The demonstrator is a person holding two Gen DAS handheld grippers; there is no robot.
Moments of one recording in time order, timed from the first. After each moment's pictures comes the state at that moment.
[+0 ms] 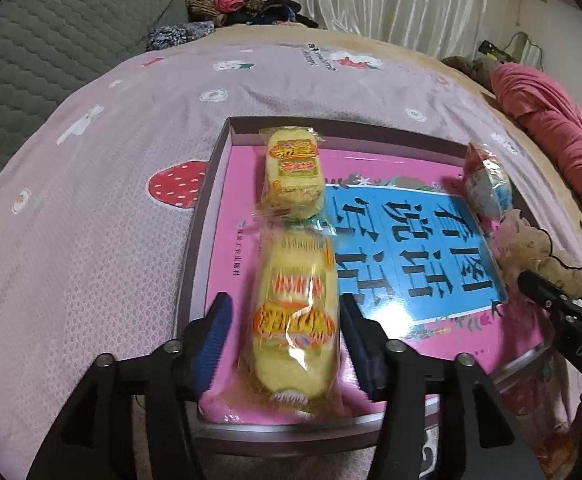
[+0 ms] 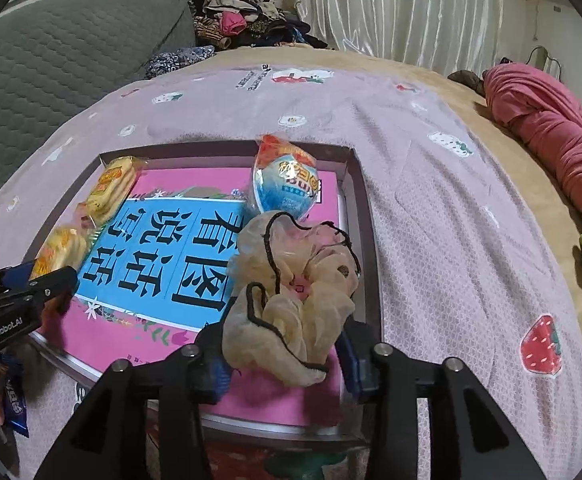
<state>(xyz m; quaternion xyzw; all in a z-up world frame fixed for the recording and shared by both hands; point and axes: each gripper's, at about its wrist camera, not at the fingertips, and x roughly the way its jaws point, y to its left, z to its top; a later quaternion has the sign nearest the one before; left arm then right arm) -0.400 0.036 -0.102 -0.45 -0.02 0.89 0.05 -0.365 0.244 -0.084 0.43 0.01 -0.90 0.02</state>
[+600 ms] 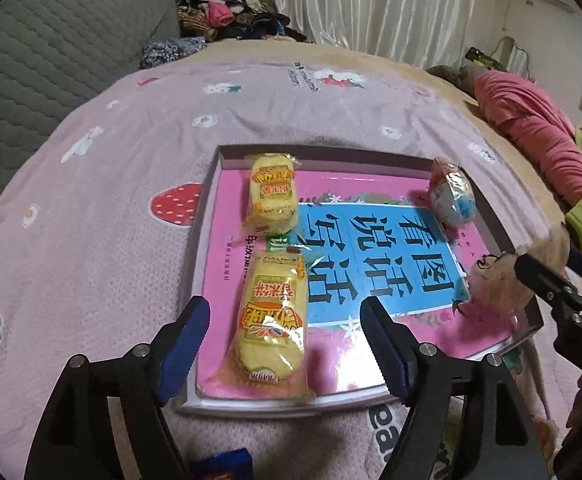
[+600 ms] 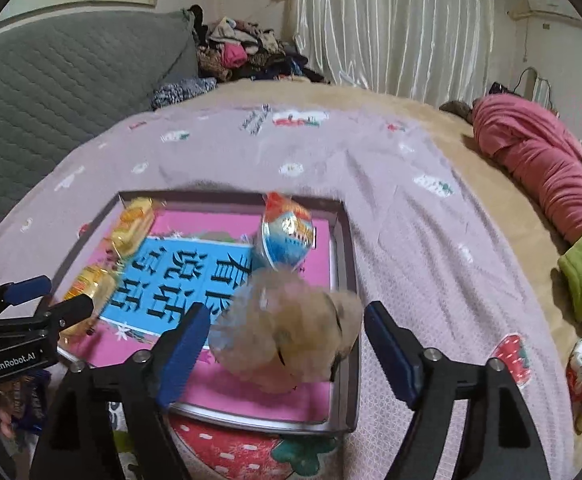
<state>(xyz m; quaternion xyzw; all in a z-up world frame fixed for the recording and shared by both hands) -0.378 0.041 -0.070 -0.43 -0.01 0.90 0.06 -0.340 0.237 -0.041 0.37 0.02 -0.93 0.01</state>
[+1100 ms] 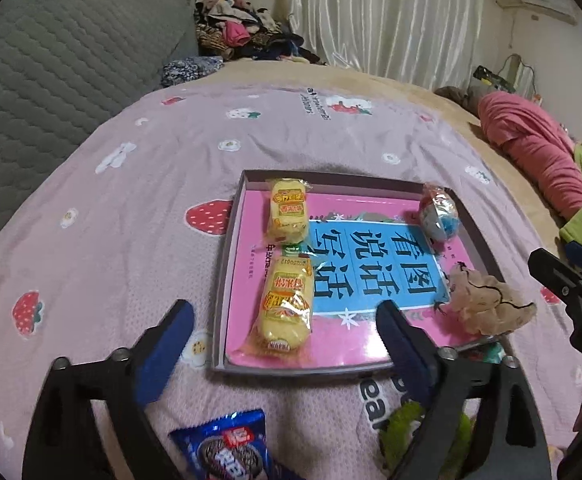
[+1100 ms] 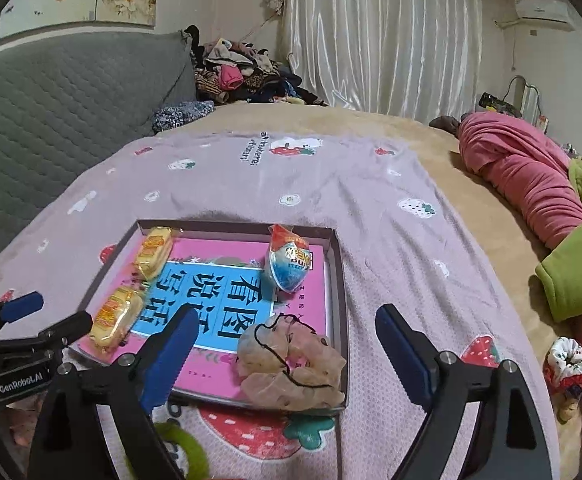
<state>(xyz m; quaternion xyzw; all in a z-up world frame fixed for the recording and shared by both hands) -0.334 0.027 -0.032 -0.40 -0.03 0.92 0.04 -0.308 0.233 0.002 0.34 0.01 -0.94 0.00</state>
